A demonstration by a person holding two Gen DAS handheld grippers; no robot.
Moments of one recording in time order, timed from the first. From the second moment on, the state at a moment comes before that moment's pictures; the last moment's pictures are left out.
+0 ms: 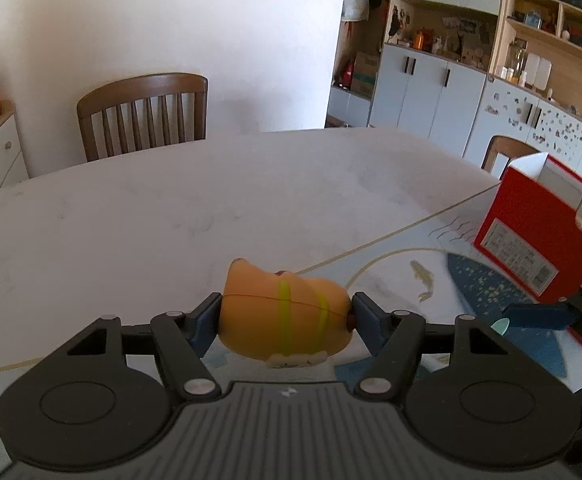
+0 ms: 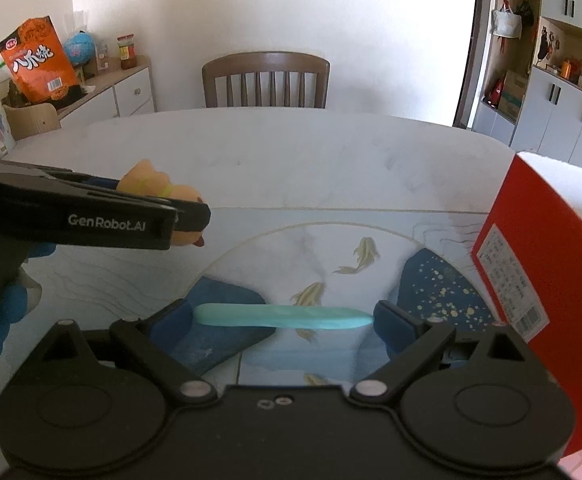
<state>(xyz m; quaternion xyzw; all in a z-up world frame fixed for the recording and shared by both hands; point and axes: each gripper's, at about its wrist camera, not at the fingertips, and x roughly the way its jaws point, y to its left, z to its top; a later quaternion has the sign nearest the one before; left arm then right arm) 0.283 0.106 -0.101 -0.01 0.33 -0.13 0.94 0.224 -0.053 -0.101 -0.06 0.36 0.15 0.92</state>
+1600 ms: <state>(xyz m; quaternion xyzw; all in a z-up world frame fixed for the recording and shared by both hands) 0.226 -0.090 0.025 -0.03 0.28 -0.20 0.94 0.177 -0.259 0.011 -0.04 0.28 0.12 0.95</state>
